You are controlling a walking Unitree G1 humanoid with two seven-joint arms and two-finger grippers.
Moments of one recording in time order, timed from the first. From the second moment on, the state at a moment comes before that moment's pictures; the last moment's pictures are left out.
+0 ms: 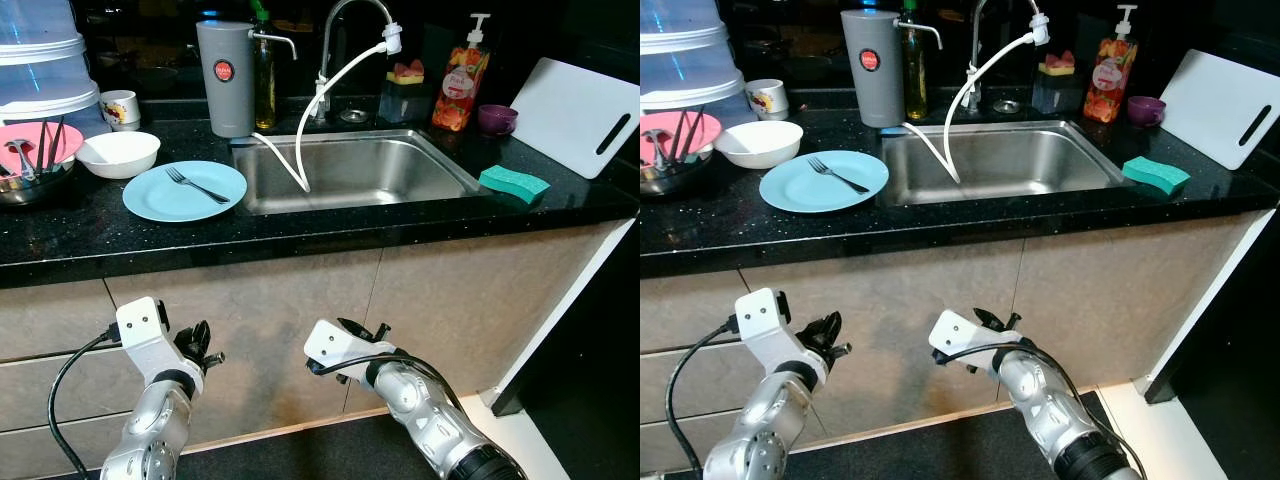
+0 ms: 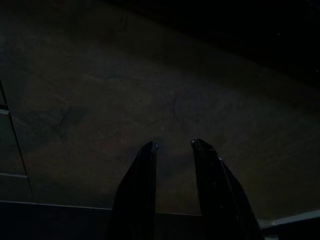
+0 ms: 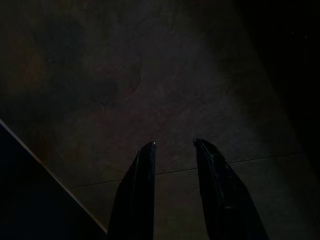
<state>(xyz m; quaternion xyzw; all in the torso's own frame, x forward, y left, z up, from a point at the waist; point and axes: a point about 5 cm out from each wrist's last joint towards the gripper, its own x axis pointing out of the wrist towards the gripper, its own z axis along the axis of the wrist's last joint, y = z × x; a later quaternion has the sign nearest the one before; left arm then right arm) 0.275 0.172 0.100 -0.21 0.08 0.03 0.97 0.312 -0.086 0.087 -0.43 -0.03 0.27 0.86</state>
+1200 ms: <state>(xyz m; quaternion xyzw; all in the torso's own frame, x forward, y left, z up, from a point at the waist) 0.274 0.170 0.100 -0.22 0.08 0.03 0.97 0.312 -0.086 0.087 -0.43 -0.03 0.27 0.86</state>
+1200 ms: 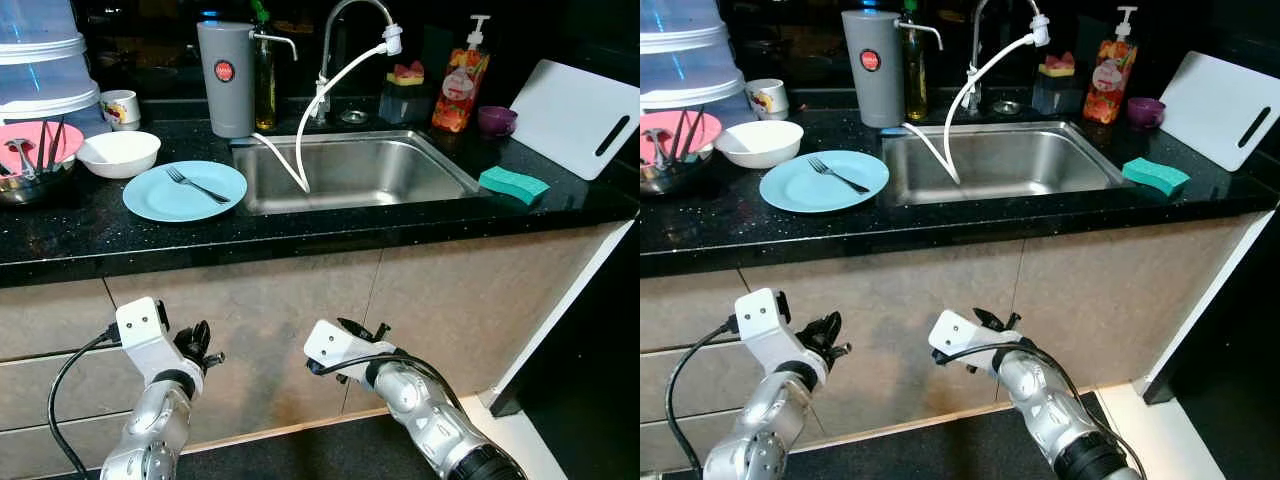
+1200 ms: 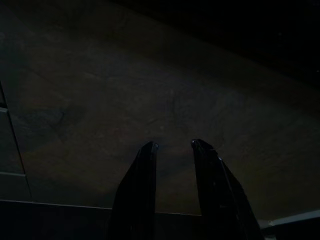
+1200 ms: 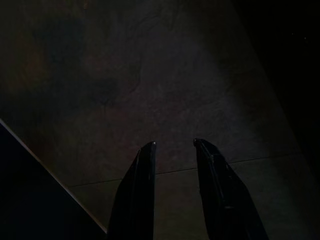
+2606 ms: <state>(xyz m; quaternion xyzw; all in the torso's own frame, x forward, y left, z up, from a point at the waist) 0.275 0.171 0.100 -0.22 0.08 0.03 0.97 0.314 -0.085 0.090 -0.43 -0.03 0.27 0.86</state>
